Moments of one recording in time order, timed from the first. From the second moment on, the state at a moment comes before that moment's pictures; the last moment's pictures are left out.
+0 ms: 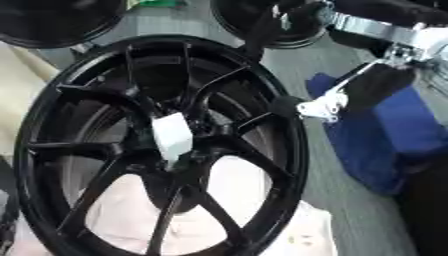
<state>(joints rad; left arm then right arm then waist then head) -0.24 0.39 0.12 -1.98 0.05 -0.08 0.29 -0.65 -1.07 0.31 -1.99 -0.07 -0.23 0.50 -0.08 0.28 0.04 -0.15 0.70</state>
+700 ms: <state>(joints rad) -0.23 0.40 0.12 -1.98 0.05 -0.07 0.29 -0.87 -1.02 0.46 -1.99 -0.06 -0.10 0.72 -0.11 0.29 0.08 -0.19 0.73</state>
